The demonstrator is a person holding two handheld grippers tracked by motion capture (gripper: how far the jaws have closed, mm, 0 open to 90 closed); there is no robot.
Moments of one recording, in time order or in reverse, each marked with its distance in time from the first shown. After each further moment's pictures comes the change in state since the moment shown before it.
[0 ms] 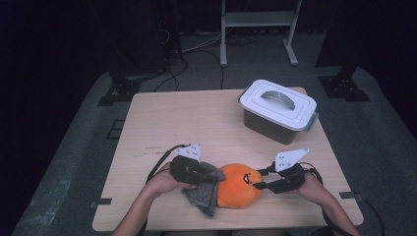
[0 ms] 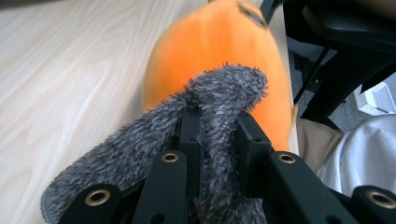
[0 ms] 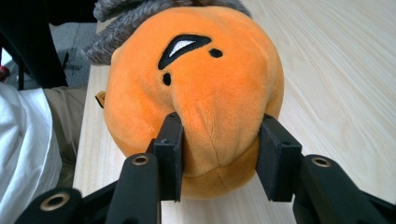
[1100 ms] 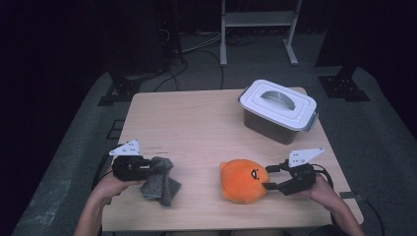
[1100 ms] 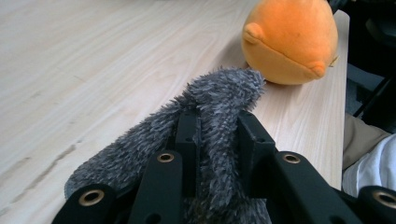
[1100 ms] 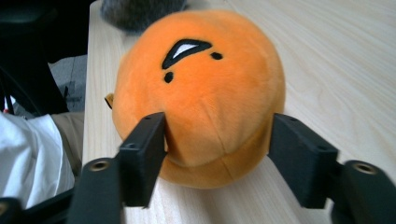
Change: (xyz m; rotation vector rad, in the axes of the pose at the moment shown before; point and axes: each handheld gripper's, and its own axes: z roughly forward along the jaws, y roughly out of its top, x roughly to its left) left arm 0.011 -0.073 -0.118 -0.112 0.260 -0.121; right arm -0.006 -0.021 -0.022 -0.067 -0.033 0.154
